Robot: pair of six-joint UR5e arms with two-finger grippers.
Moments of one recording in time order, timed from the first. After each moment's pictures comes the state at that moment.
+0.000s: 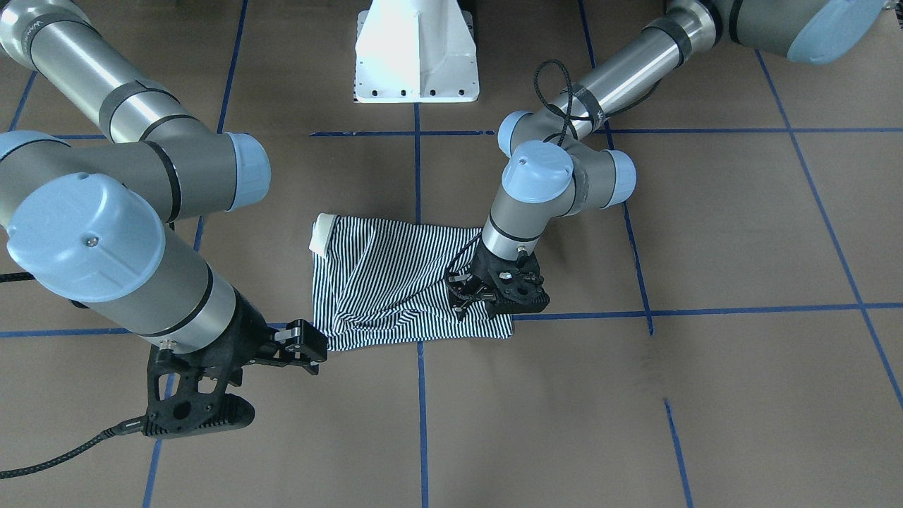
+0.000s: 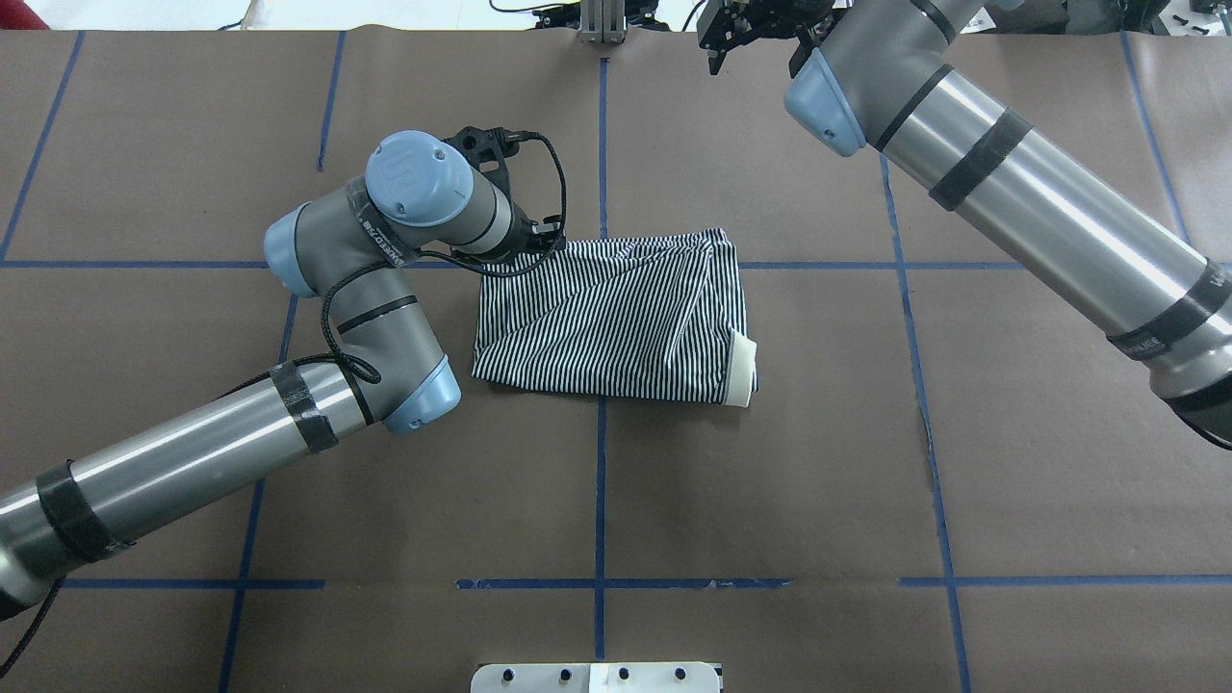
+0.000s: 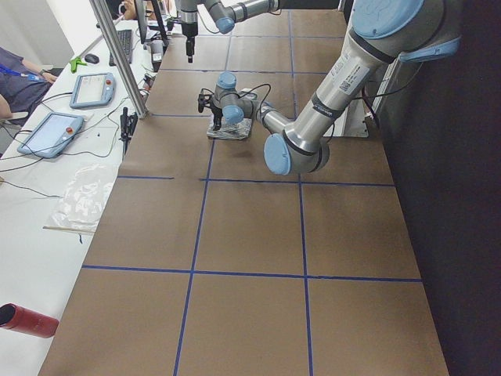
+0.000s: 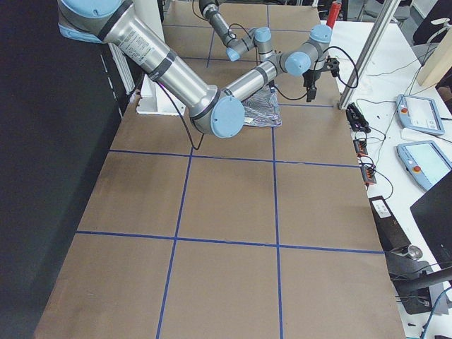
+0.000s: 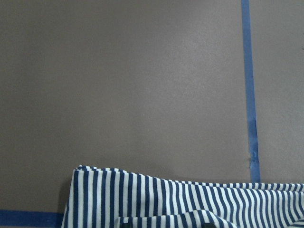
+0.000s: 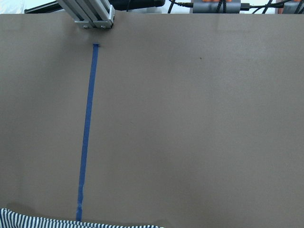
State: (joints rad) left arm -0.65 -2.37 -1.21 -2.15 -1.82 -1.30; right arm 1.00 -0.64 1.21 -1.43 2.22 0.80
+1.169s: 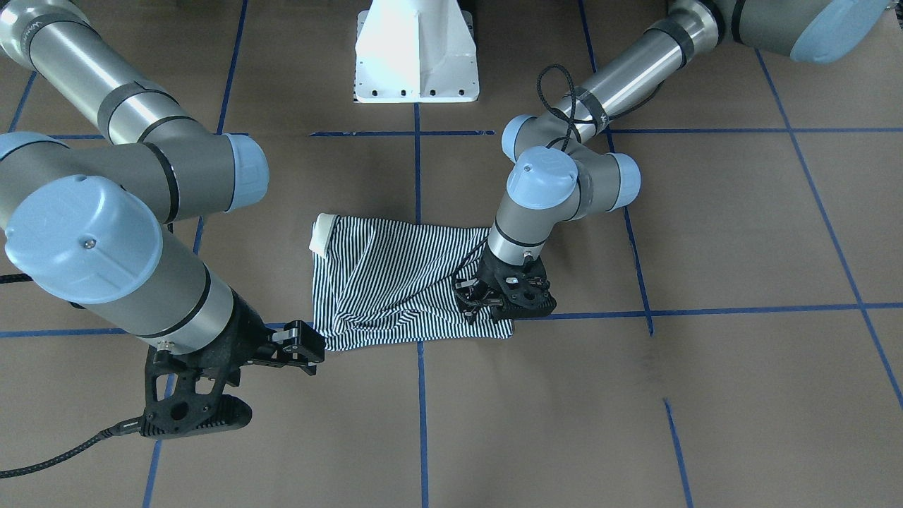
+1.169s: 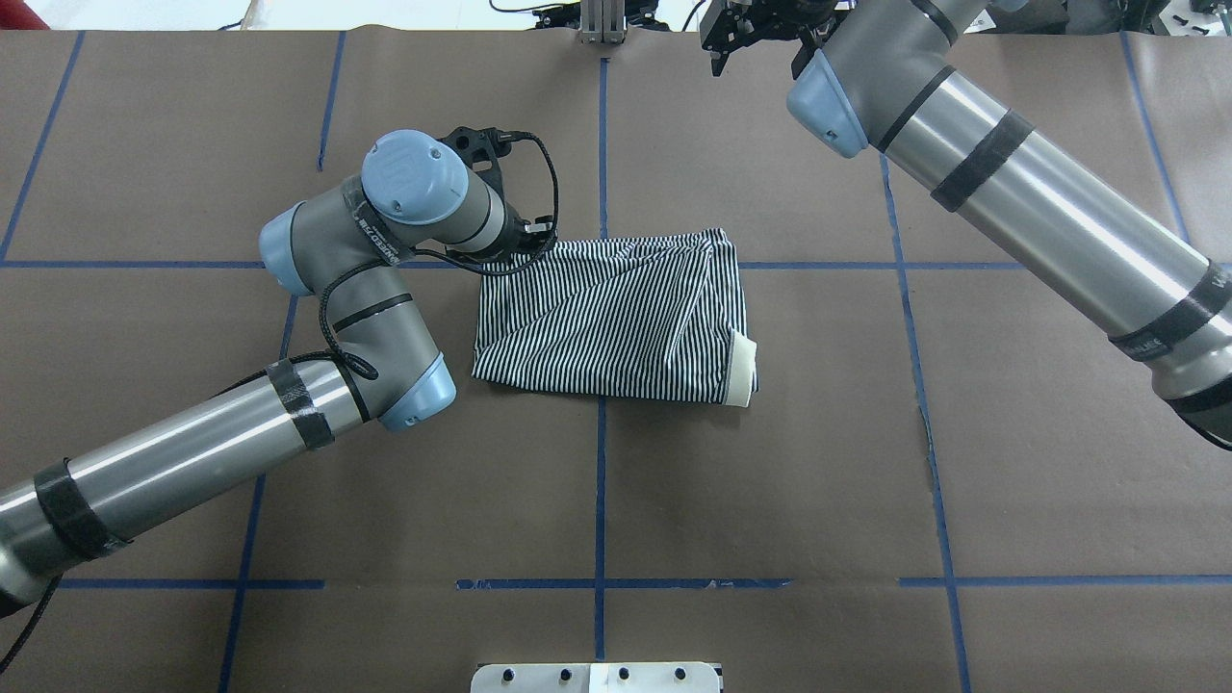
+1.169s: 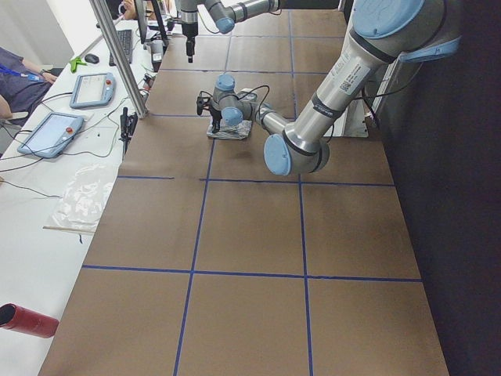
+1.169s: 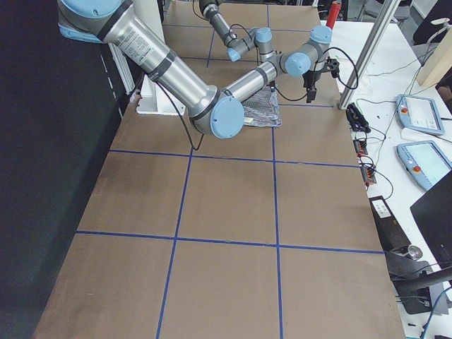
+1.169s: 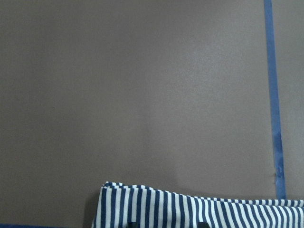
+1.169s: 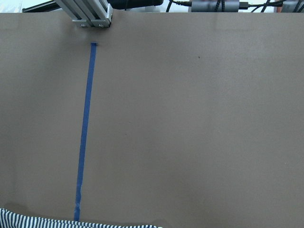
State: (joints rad) left arm -0.66 -2.36 -1.20 -2.15 -1.82 -1.31; right arm 1.00 -0.64 1.21 -1.43 2.22 0.80
